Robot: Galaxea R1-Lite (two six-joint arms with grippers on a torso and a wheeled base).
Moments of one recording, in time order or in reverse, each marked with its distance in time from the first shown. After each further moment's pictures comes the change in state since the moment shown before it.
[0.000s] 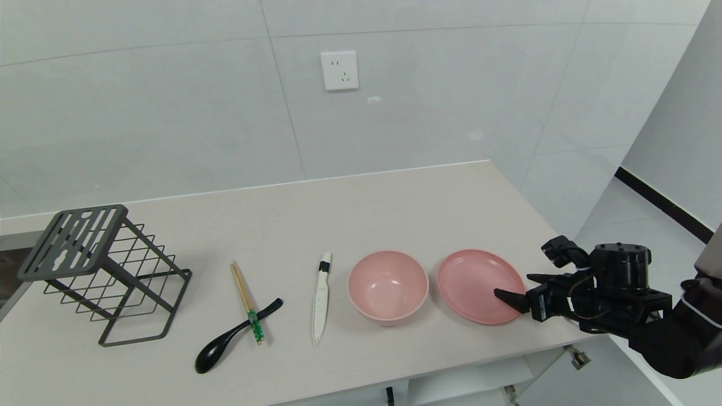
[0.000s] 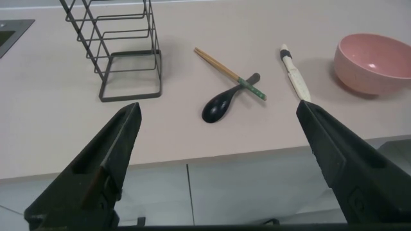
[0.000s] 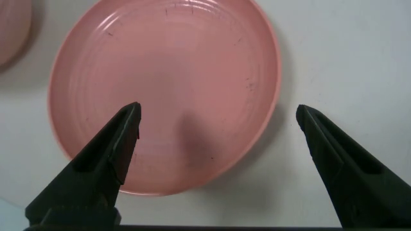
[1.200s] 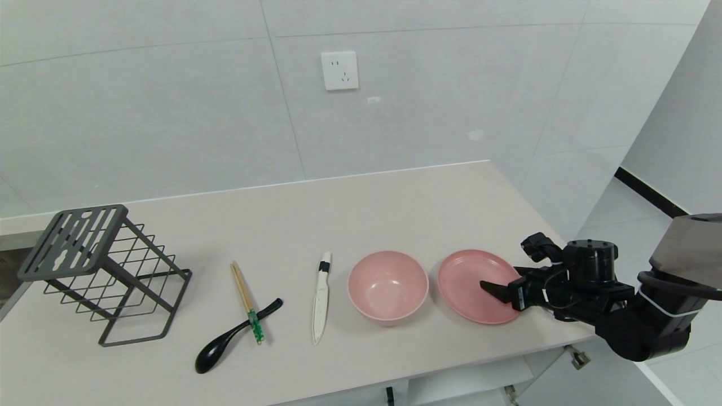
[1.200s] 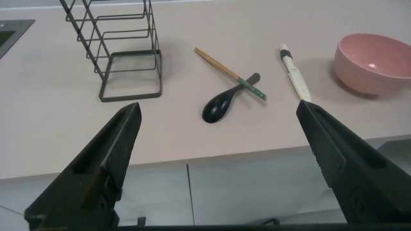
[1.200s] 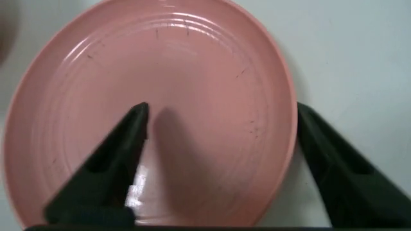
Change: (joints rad) left arm 0.000 0.001 0.000 0.000 -0.001 0.001; right arm 0.024 0.138 -0.152 -0.008 -0.001 0.000
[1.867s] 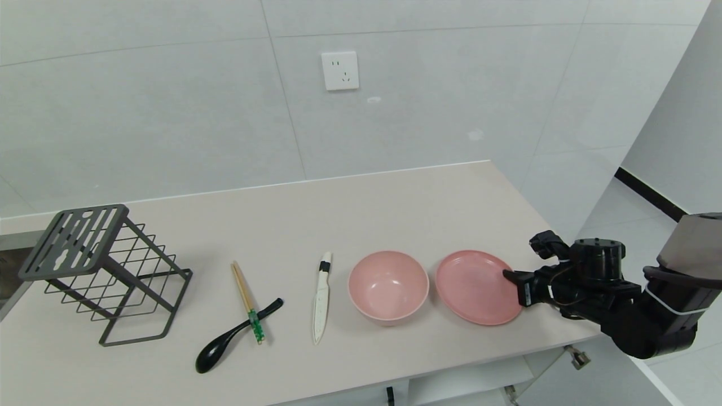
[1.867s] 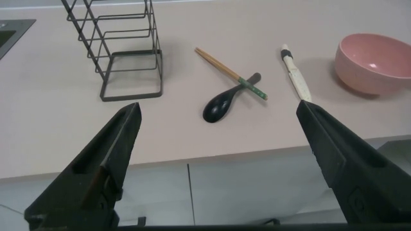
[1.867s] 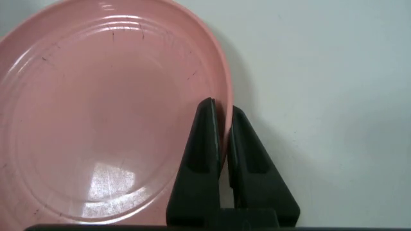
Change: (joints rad) left arm -0.001 0.000 0.000 0.000 0.000 0.002; right arm -0.045 -0.010 -0.001 0.009 -0.076 0.001
